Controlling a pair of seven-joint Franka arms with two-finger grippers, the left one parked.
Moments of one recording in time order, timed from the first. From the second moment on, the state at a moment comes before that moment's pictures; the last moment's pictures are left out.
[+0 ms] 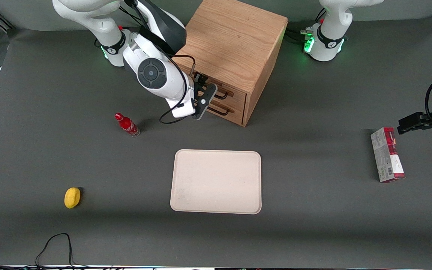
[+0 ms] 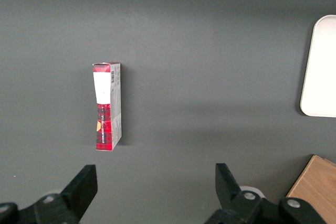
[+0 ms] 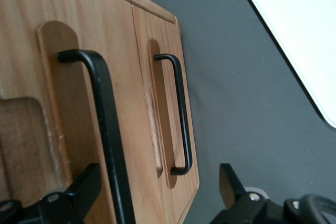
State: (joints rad) arm 0.17 0.35 0.59 -1.75 0.18 1.92 -0.28
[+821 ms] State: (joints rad) arm 0.15 0.36 0.42 -1.68 0.14 1.95 -0.46
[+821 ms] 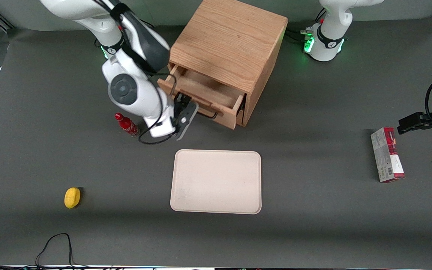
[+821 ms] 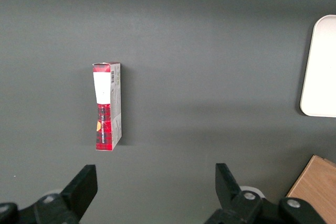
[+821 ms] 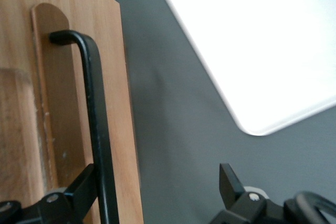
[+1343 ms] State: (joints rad) arm 0.14 0.50 0.26 -1.47 0.14 1.95 -0.55
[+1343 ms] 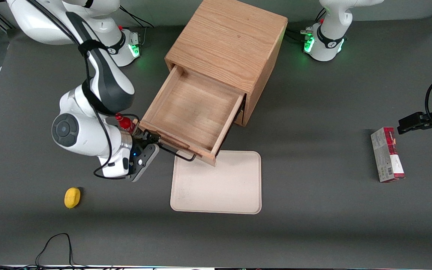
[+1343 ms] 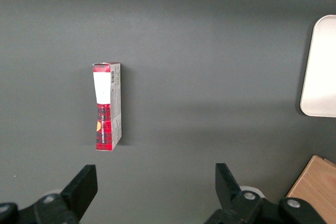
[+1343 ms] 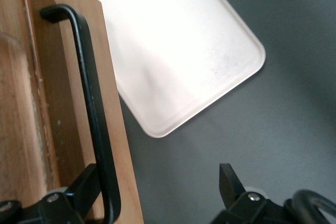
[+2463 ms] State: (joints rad) arm 0.13 0.28 -0.01 -1.35 0.08 1.59 0.17
